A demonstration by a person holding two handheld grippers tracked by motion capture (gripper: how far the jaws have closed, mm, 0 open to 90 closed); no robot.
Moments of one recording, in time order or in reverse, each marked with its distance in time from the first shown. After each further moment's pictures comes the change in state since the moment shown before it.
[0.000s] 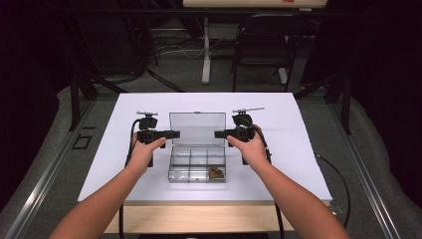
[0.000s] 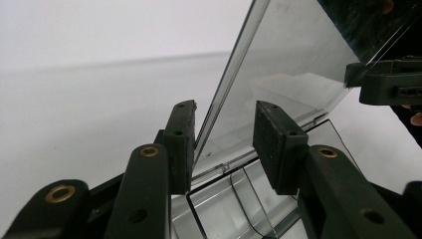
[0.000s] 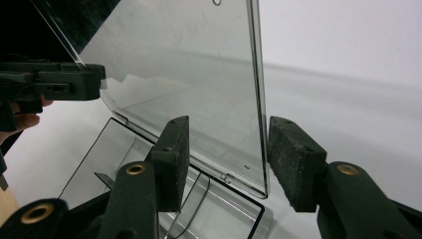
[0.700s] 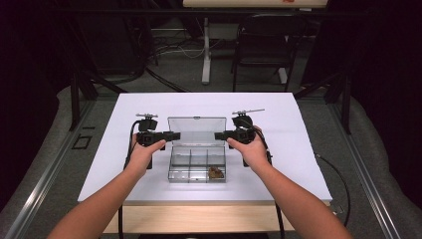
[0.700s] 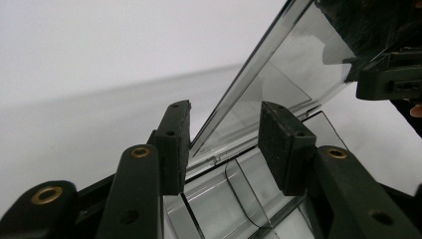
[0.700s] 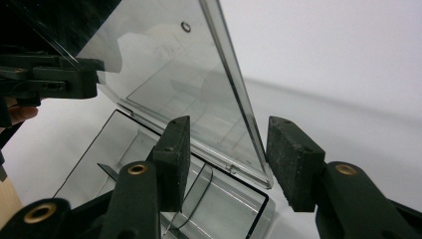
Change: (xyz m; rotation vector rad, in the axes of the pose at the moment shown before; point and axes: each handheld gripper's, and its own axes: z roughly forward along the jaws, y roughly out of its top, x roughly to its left) left arm -0.007 -0.006 -0.006 -0.012 -0.002 0.054; right arm 0.005 -0.005 -0.005 -0.007 0.000 -0.033
